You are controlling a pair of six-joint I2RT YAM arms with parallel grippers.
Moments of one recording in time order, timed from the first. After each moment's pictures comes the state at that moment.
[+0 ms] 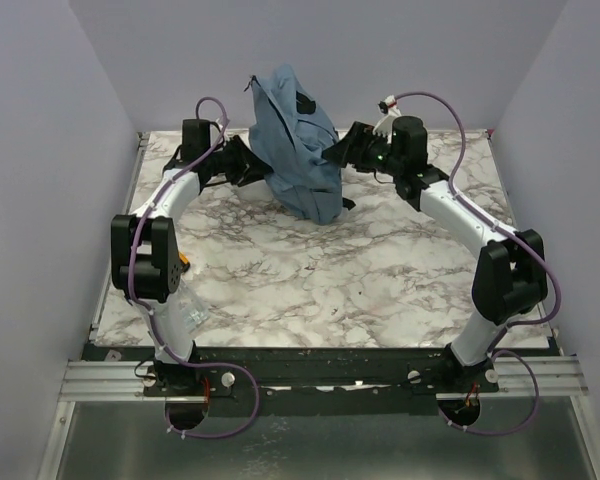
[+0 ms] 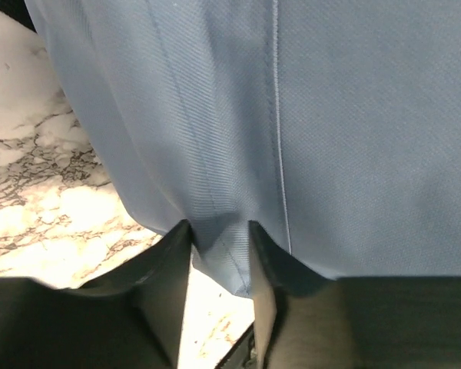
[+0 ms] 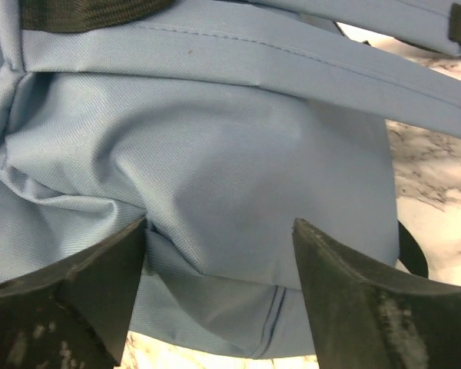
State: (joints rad) left arm -0.08 1.89 1.48 -0.21 0.74 -0.77; right arm 0.36 1.72 1.36 0.14 -0.35 0.56
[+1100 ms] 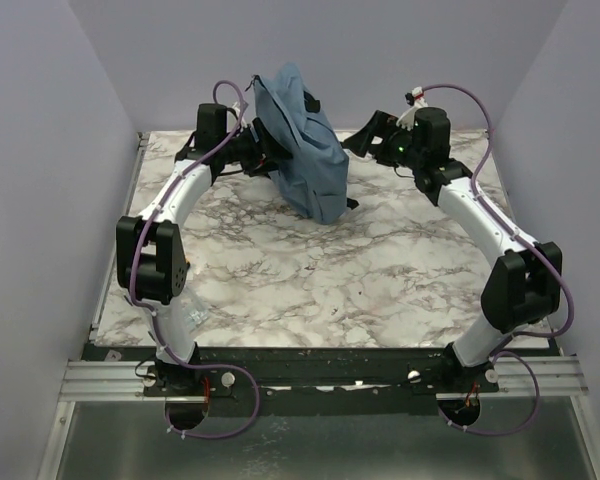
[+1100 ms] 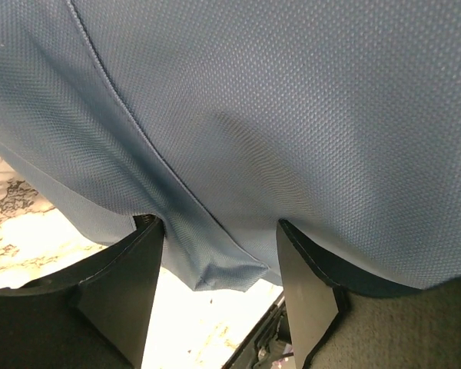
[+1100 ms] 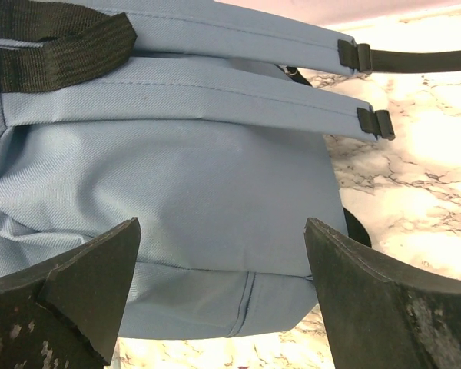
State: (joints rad) left arm -0.18 1.88 1.62 -0.28 0.71 -0.74; right arm 0.29 1.65 1.42 -0.05 -0.30 0.56
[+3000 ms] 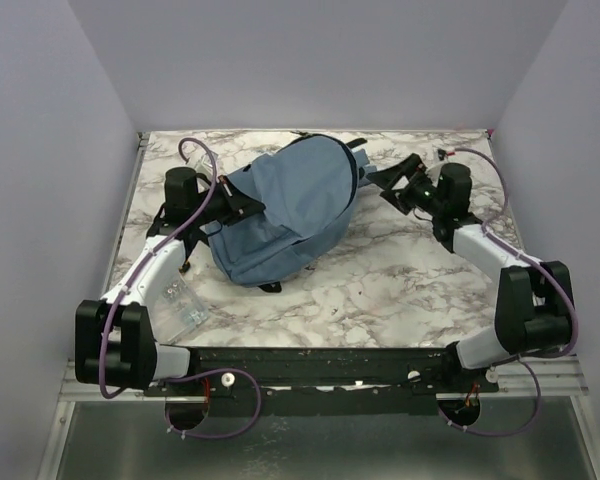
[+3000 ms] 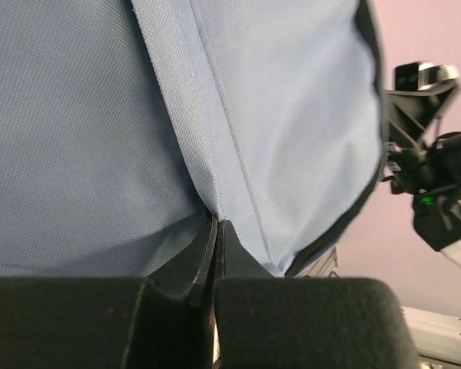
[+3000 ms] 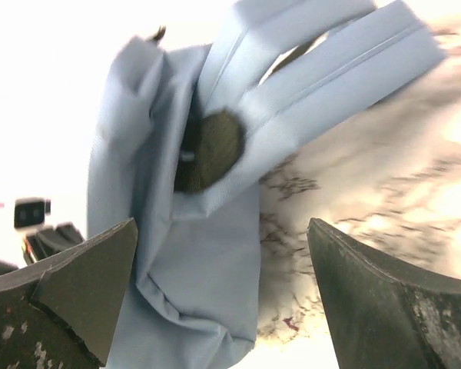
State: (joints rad) left arm -0.11 1.30 0.87 0.03 0.67 -0.77; right arm 0.19 1.50 0.90 0.35 -0.47 0.91
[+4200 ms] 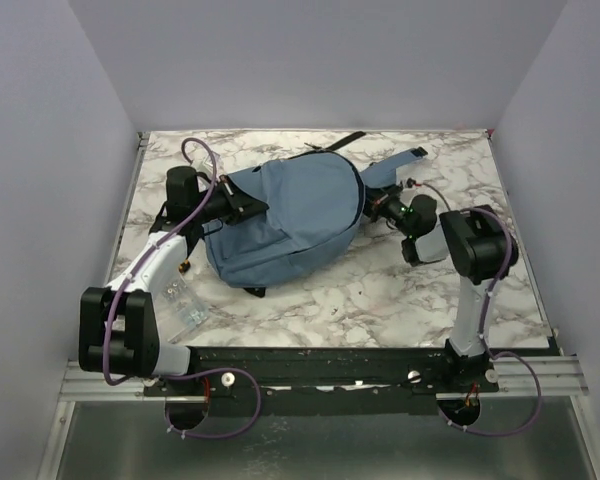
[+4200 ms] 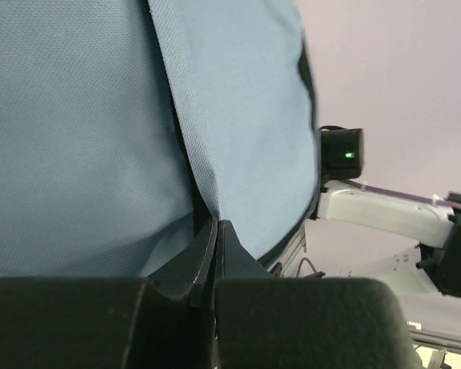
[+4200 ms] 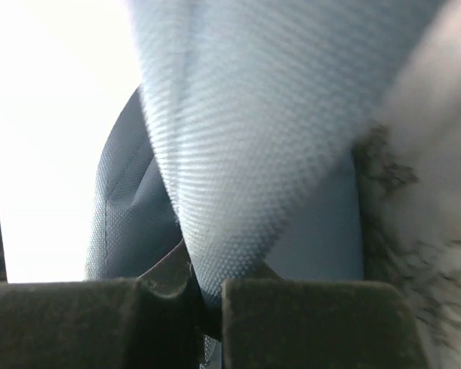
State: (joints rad) left arm -0.11 1.39 0.86 0.12 0.77 -0.86; right arm 0.23 2.12 0.75 1.42 -0.49 1.72
